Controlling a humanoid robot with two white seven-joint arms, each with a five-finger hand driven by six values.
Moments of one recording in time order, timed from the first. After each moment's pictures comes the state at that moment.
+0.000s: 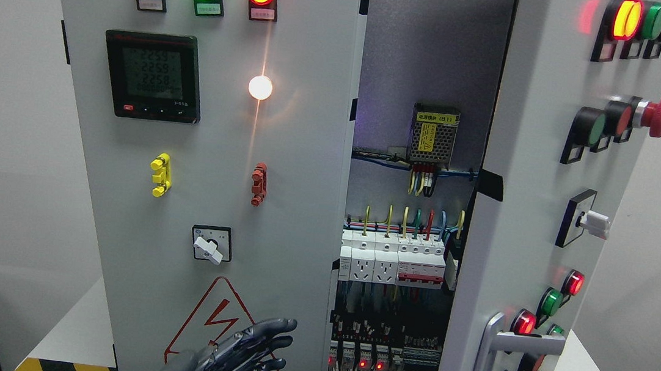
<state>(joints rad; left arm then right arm) -0.40 0.71 -0.57 -2.04 0.88 -0.15 -0.12 0.12 0.12 -0.11 -0.11 0.10 -0.02 -0.01</state>
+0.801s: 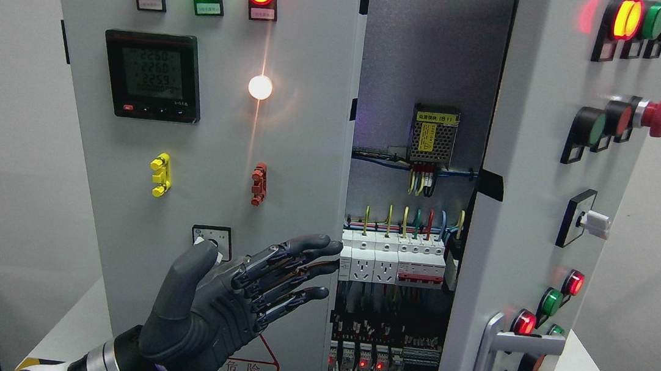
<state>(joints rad) -0.82 0.77 -0.75 -2.06 1.19 -0.05 -0.12 0.12 0.12 -0.11 -0.11 0.10 -0.02 -0.01</state>
